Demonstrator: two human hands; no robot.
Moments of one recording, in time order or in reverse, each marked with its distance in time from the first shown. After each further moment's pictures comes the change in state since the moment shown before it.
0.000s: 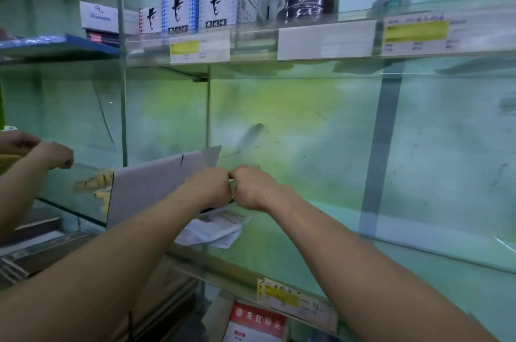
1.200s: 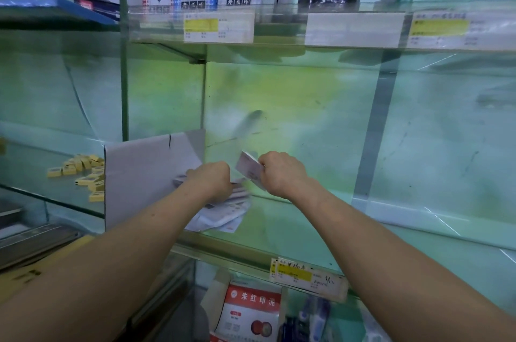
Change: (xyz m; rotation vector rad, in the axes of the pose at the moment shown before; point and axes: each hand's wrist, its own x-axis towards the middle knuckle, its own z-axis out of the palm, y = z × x) left_hand 0.001 -0.008 0.022 -0.189 0.008 -0.030; right_hand -0.028 0.019 -0.005 -0.054 0.146 0.299
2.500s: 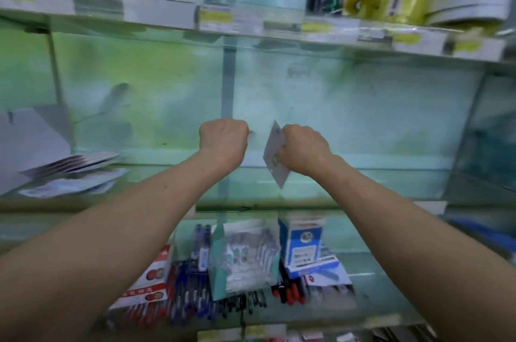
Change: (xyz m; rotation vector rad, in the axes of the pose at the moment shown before) left_hand -0.144 0.233 -0.027 0.095 0.395 0.508; right_hand -0.220 0.146 -0.129 -0.125 0.089 0.450
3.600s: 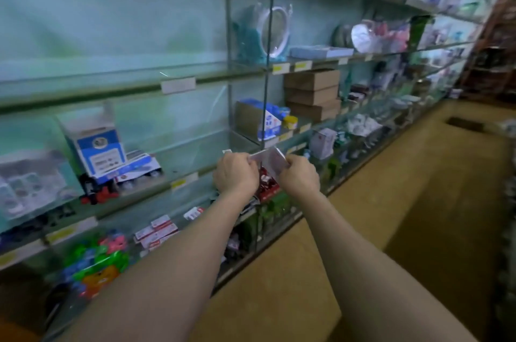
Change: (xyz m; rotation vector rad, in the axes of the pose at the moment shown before) left_hand -0.284 0.401 -0.027 -0.873 -0.434 0.087; right_hand -0.398 0.269 -0.024 0.302 0.064 0.968
